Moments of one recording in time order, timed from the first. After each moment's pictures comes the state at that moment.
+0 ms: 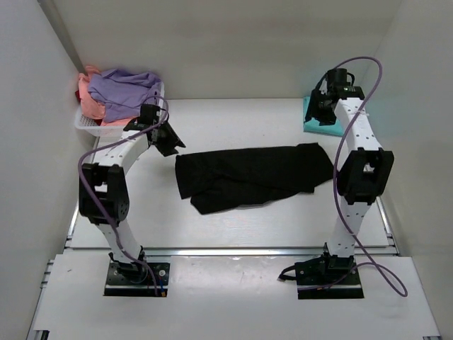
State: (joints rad) left arm -0.14 1.74 1.37 -0.52 0.19 -0.75; right arm -0.01 1.98 1.98 -0.90 -0.03 0.21
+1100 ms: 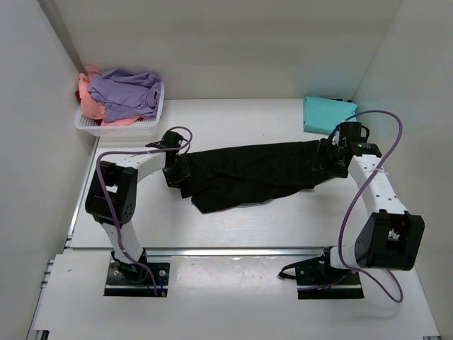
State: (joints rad) left arm -0.29 1.79 1.10 -0.56 0.02 -0.63; right arm -0.08 1.36 1.11 -0.76 -0.07 0.24
